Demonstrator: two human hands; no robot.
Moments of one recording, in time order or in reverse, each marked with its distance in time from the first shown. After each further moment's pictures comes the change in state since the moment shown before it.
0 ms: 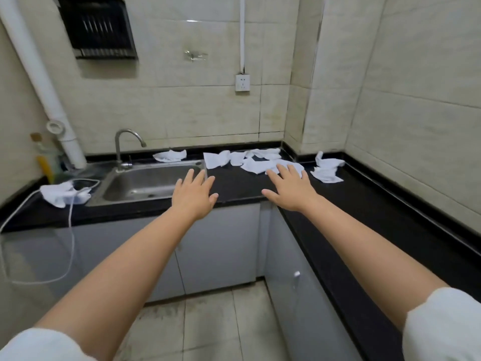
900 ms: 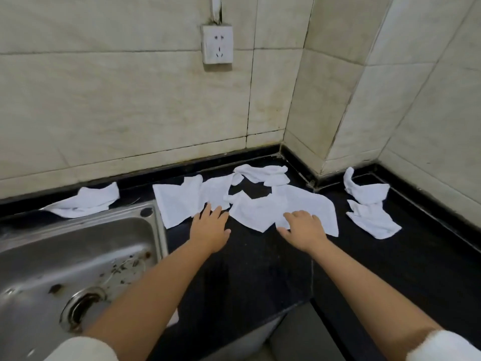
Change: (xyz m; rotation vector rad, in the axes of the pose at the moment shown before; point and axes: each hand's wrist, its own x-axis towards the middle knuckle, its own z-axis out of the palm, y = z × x) left_hand 0.551 -0.024 0.204 -0.077 -0.302 0.313; right_hand 0.478 0.131 0.196 0.030 -0.274 0.361
